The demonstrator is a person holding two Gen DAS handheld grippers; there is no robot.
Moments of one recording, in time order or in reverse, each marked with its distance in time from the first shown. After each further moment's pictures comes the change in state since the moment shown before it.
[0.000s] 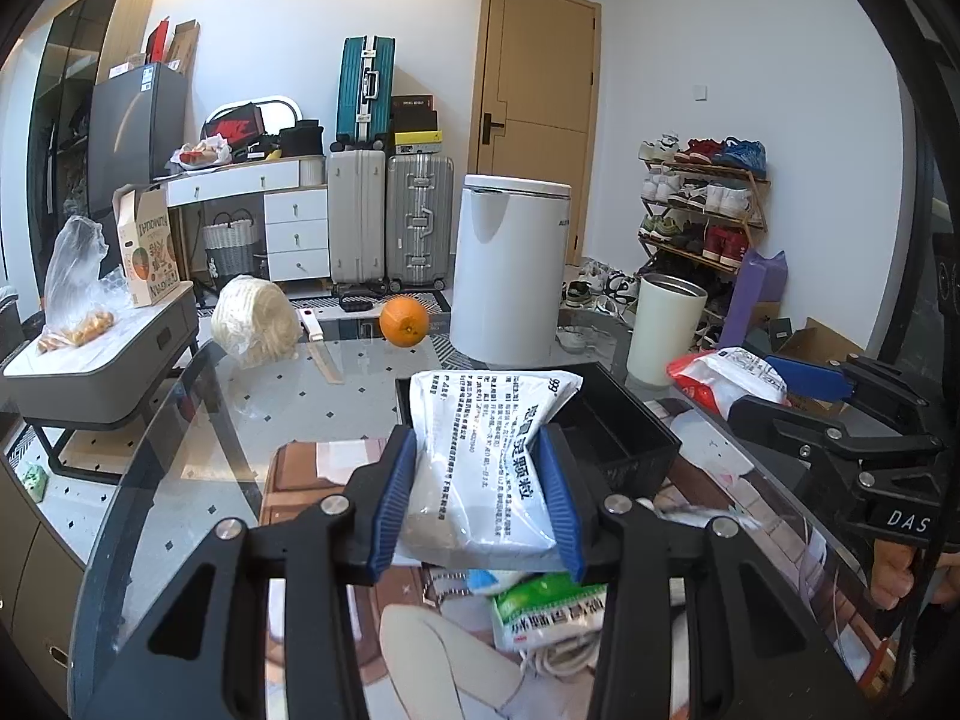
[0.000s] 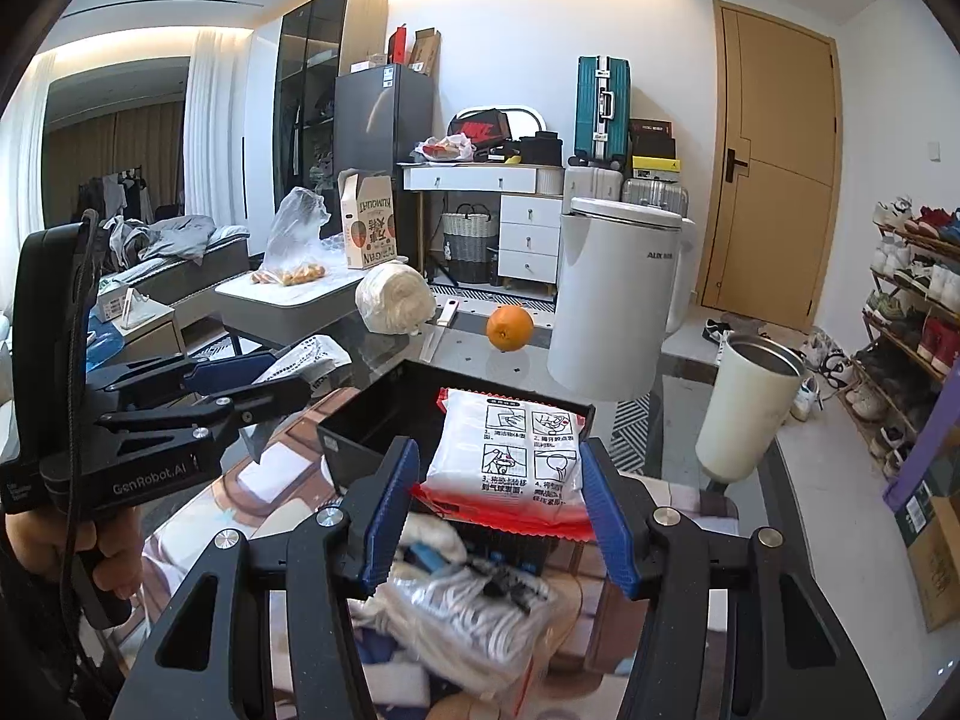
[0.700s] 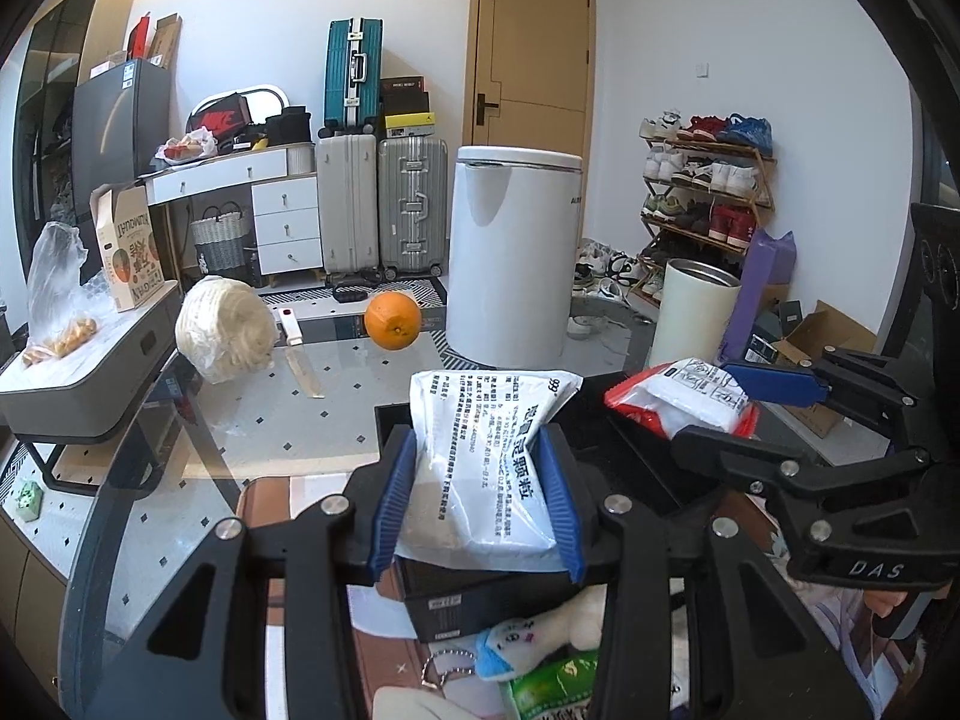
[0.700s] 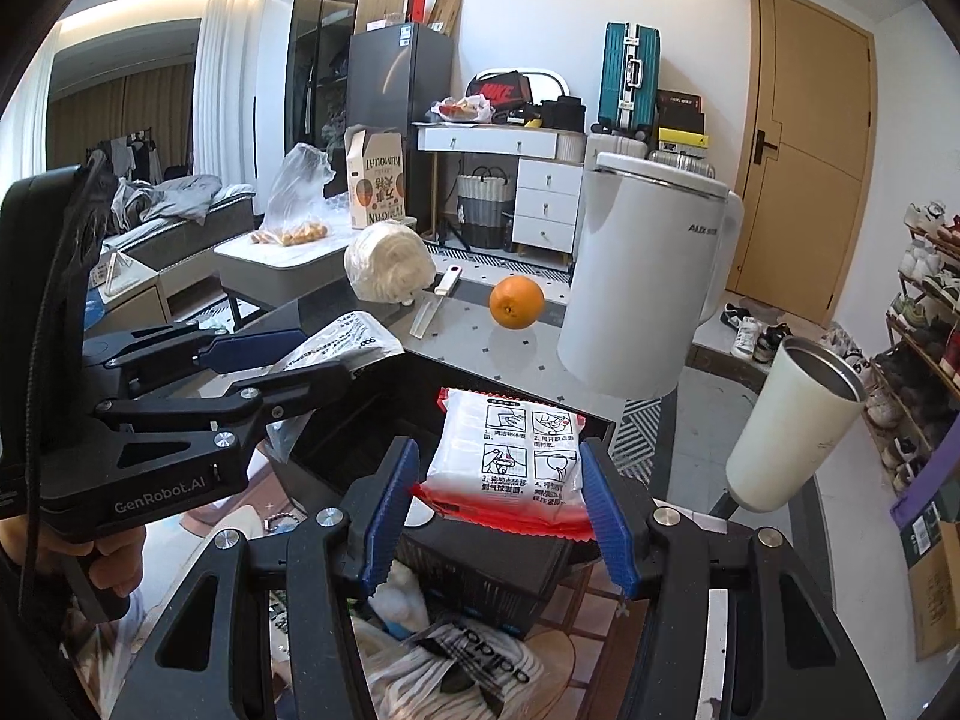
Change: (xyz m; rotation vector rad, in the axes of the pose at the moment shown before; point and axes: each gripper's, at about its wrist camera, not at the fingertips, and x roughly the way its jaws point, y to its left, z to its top) left arm 0.062 0.002 0.017 0.028 0.046 -0.003; right arm 0.079 -0.013 0.014 -0.052 0.096 0.030
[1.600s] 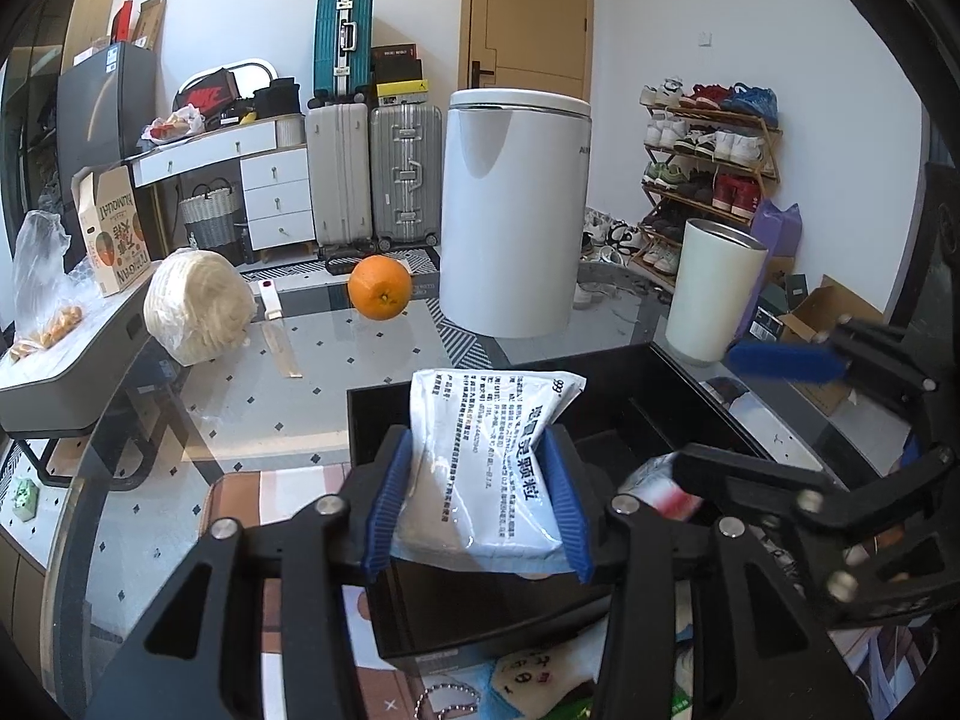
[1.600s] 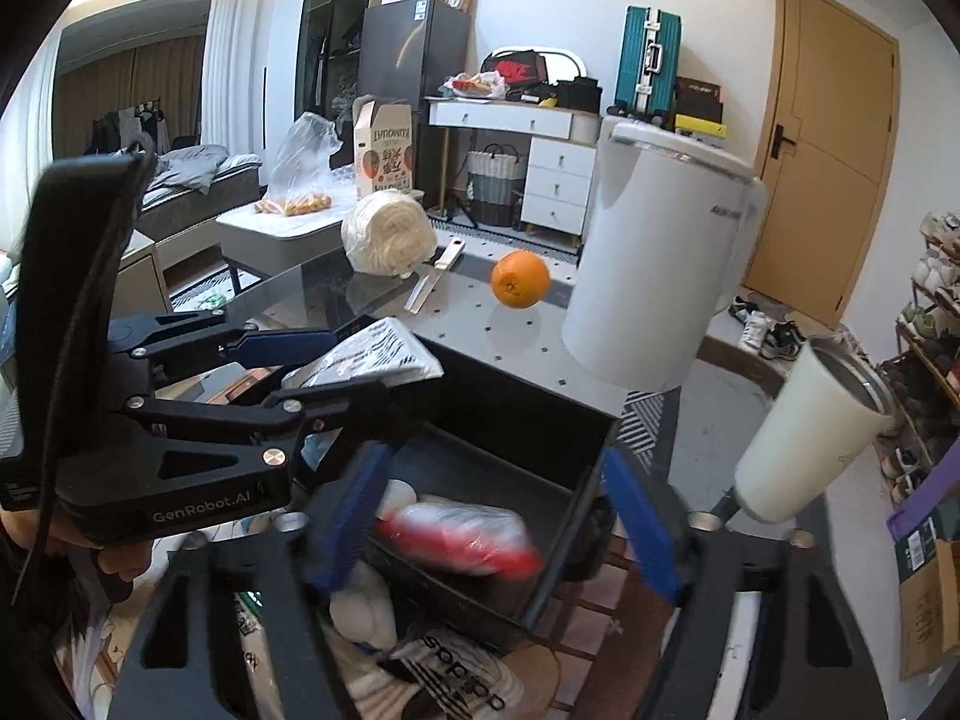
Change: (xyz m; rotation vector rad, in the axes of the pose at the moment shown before) left arm 0.044 0.000 0.000 0.012 0.080 -0.008; right arm 0.024 -0.009 0.004 -0.046 0.042 -0.001
